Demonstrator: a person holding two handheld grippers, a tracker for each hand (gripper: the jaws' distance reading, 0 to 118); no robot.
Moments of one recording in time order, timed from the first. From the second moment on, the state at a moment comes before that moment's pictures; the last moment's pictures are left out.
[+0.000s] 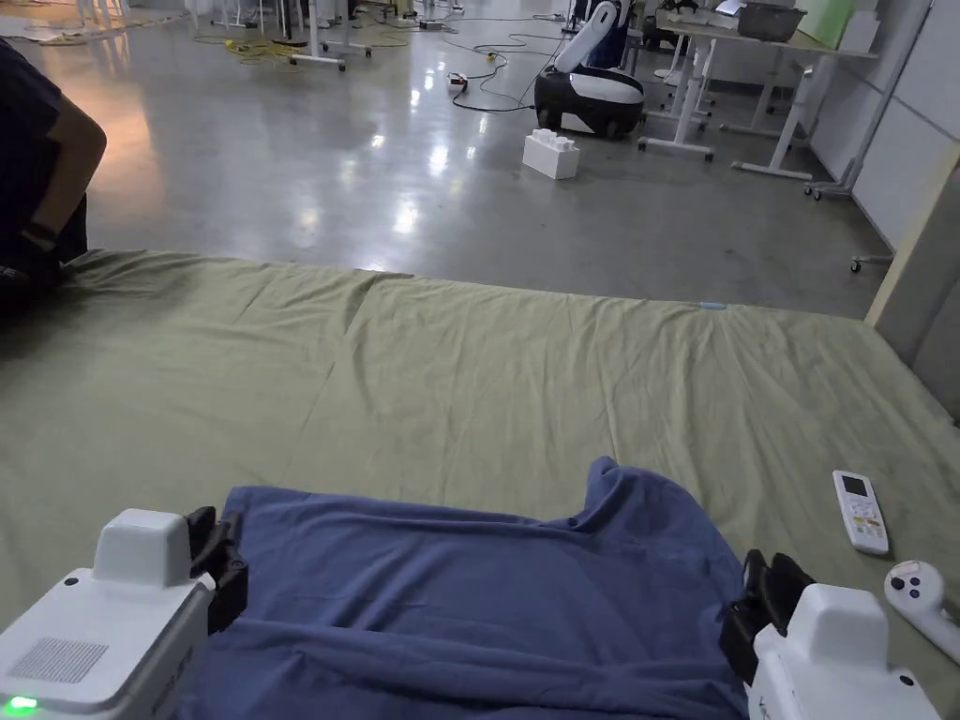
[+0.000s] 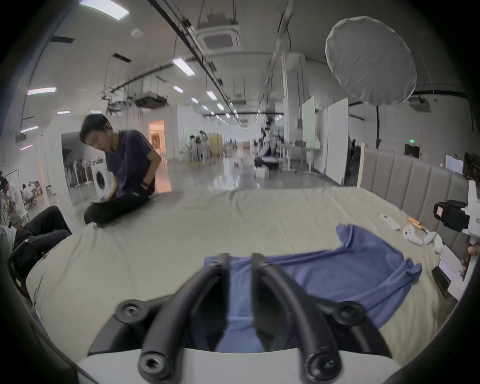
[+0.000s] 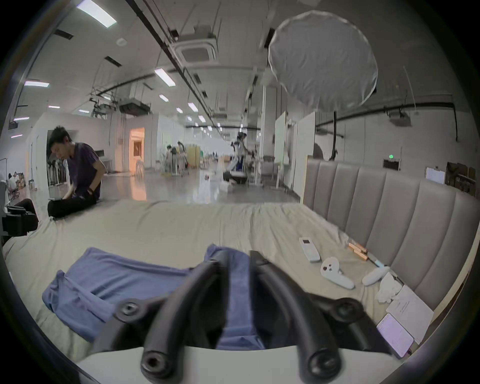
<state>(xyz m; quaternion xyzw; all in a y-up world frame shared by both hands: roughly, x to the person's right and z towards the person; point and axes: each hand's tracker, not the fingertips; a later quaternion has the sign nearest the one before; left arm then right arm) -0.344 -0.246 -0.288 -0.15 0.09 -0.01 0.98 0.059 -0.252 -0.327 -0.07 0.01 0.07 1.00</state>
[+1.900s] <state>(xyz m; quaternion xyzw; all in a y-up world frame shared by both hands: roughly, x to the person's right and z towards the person) -0.408 -0.367 -0.294 -0.49 0.11 0.09 0.86 0.157 -0.401 -0.360 -0.40 0.02 0.07 0.91</state>
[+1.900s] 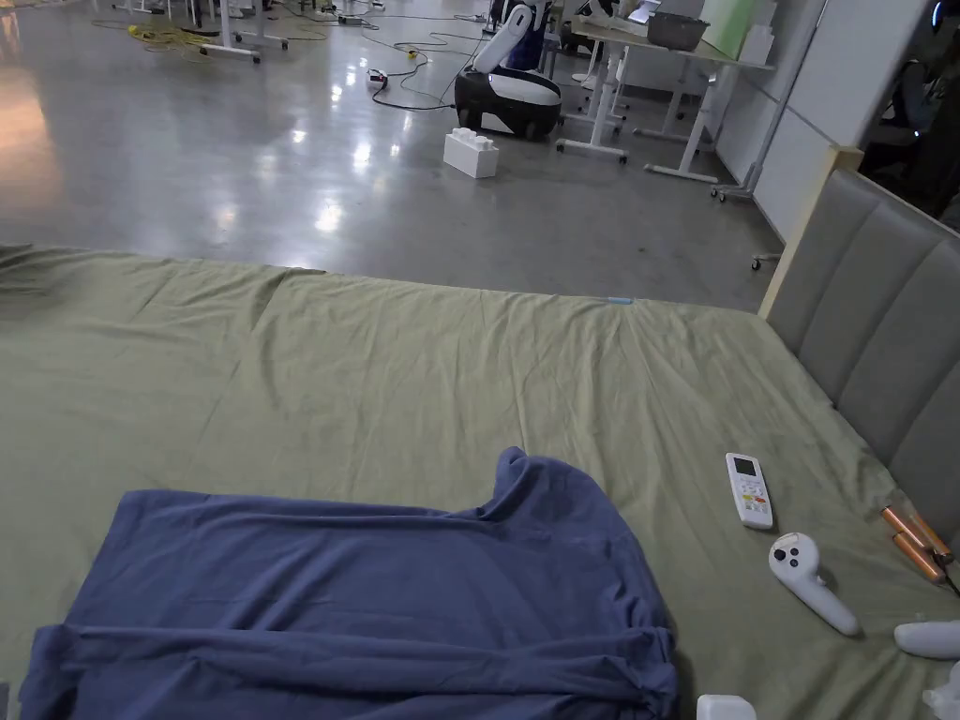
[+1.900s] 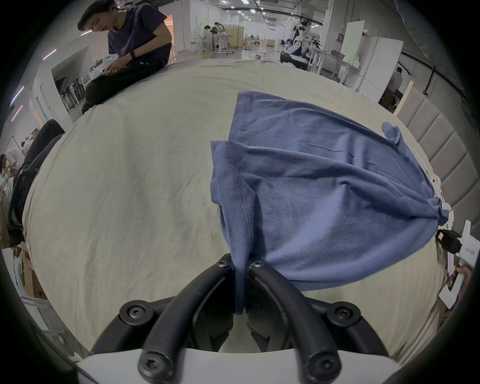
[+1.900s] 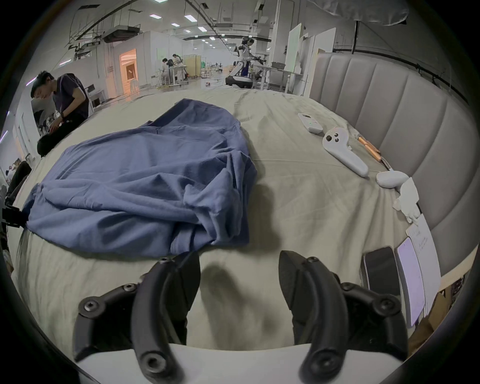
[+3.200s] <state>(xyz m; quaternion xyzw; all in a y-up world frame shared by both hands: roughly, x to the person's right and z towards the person) -0.422 -0.273 -0.288 -0.37 0.07 0.10 0.92 0.155 -0.320 -0.366 -0.39 0.05 0.05 0.92</state>
